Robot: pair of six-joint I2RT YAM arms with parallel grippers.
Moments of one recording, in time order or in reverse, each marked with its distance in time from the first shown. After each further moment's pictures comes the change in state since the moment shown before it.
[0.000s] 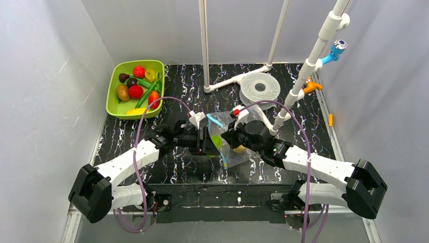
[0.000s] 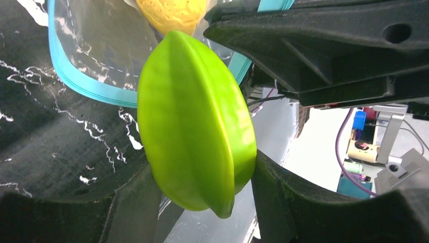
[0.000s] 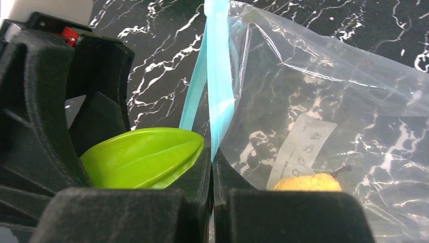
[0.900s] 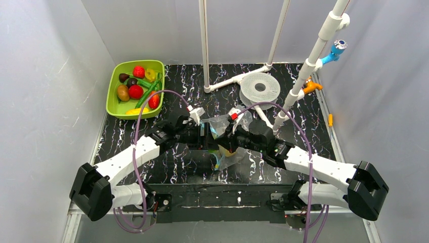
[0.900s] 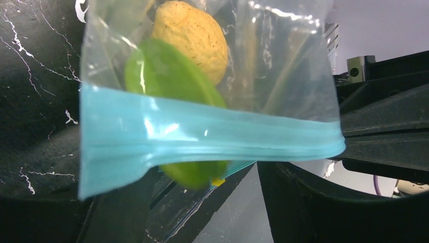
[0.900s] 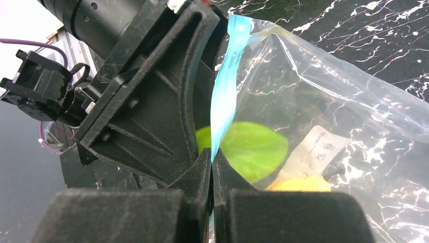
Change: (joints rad) left arm -0.009 0.022 0.097 -0.134 -0.182 0.091; right arm -0.006 -0.020 -0.013 0.091 -0.296 -0.051
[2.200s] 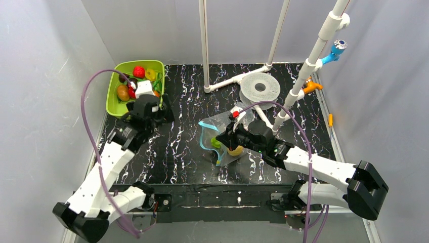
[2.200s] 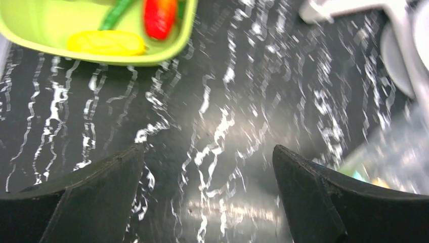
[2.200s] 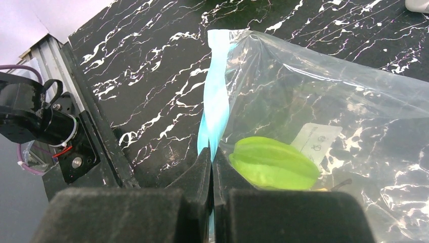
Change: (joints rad) left arm 0.134 -0.250 0.317 -0.464 -0.968 0.209; right arm 0.003 0.003 0.000 -0.003 0.115 0.022
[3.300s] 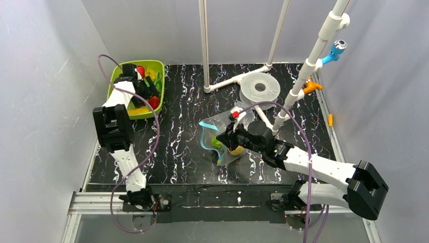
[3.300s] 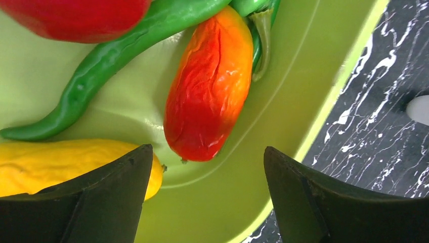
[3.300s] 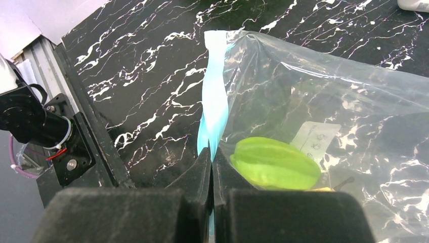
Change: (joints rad) left arm 0.654 1.045 0.496 0.162 0.601 0.072; right arm 0.004 0.001 -0.004 0.000 0.025 -0.002
